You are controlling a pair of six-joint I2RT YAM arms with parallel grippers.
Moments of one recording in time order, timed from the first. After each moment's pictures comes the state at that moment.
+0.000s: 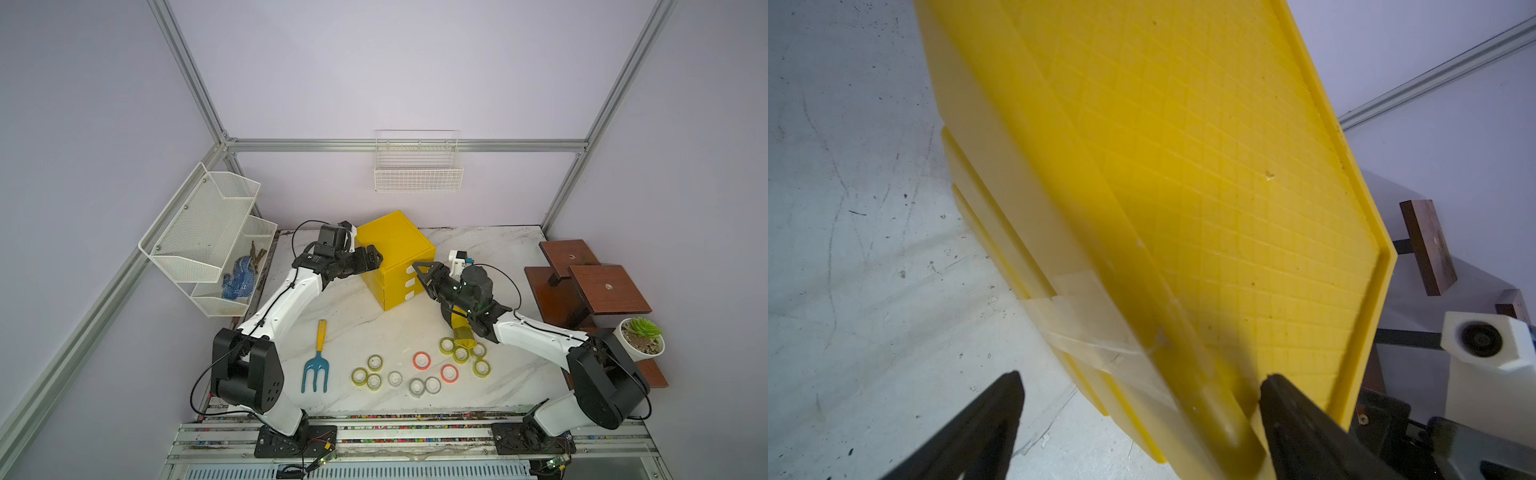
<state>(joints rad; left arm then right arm) -0.28 1.60 1.39 -0.50 0.29 -0.50 0.55 1.54 0.83 0.58 -0.22 1.32</state>
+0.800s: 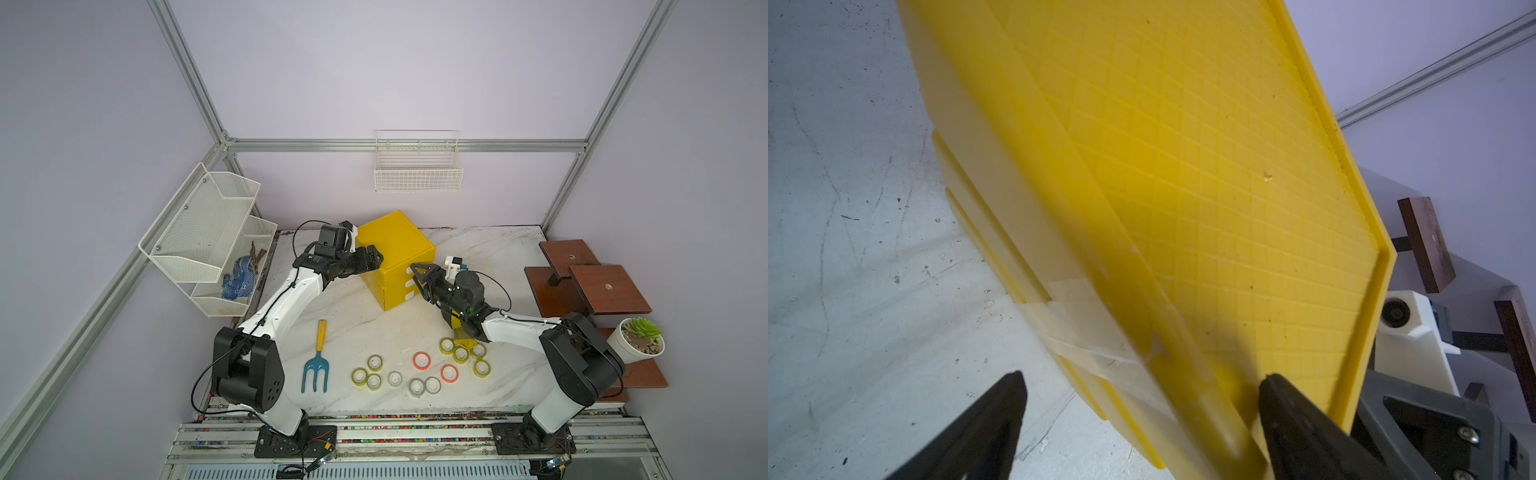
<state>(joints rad) -0.28 1.61 1.39 -0.49 0.29 -0.50 0.55 1.66 0.82 0.76 -0.21 1.43</state>
